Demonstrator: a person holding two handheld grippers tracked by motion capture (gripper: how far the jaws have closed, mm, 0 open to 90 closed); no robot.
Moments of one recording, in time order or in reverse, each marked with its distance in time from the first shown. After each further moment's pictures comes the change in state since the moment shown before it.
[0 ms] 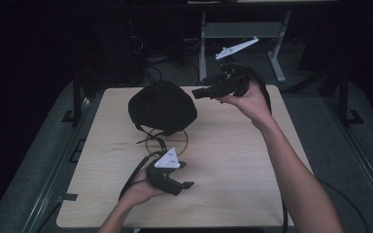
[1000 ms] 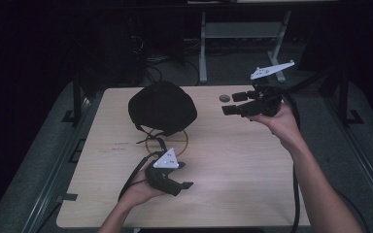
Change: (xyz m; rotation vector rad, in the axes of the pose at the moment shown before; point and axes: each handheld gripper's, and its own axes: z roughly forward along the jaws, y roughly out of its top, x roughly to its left) left arm 0.001 -0.003 0.000 0.001 0.005 -0.002; right arm -0.017 -0.075 -0.047 -0.013 -0.043 0.074
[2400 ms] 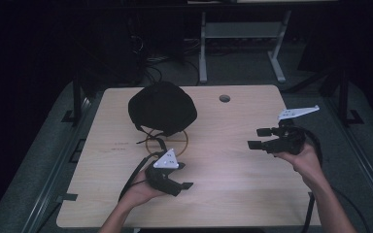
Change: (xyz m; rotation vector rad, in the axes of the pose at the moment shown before) left arm 0.000 -0.003 0.003 -0.007 -0.001 -0.022; right arm -0.018 -0.122 -0.024 0.025 -0.013 0.127
